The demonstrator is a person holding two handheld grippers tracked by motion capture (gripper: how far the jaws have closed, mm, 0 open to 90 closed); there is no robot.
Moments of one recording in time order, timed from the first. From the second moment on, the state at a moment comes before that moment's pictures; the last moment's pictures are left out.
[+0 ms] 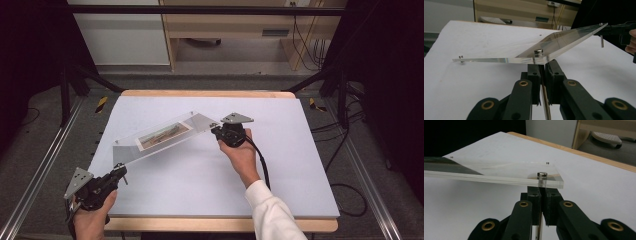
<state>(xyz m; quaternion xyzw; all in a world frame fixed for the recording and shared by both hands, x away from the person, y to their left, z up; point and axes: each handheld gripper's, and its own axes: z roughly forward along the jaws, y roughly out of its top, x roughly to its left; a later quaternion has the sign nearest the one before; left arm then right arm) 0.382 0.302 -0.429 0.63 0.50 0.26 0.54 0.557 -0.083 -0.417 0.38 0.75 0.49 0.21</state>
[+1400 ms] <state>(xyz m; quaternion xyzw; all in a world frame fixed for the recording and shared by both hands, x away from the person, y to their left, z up) 0.450 0.180 -0.408 0.70 0.38 0.19 0.58 0.463 -0.245 -0.404 0.49 0.65 0.49 0.31</state>
